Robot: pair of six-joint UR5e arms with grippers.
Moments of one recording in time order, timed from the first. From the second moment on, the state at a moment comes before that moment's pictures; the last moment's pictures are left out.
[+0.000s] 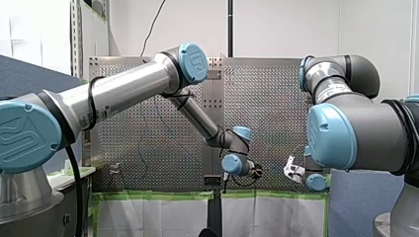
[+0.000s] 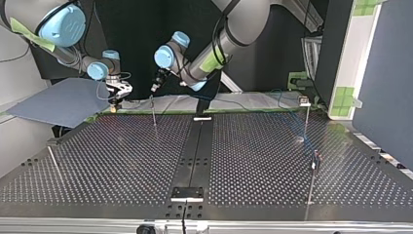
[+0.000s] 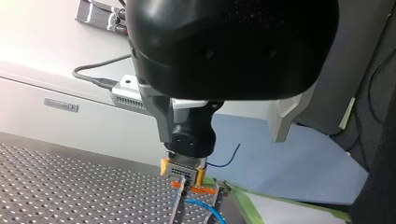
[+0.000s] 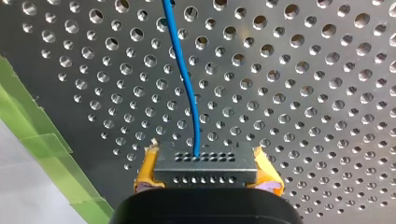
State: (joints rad) left arm -0.80 -2.68 -1.15 -2.74 -1.72 -1.65; right arm 1.64 -0.44 1.46 -0.90 1.38 1.89
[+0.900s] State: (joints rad) left arm -0.81 -2.71 -1.18 -2.56 -1.84 -1.69; right arm 1.65 -0.44 1.46 -0.90 1.38 1.89
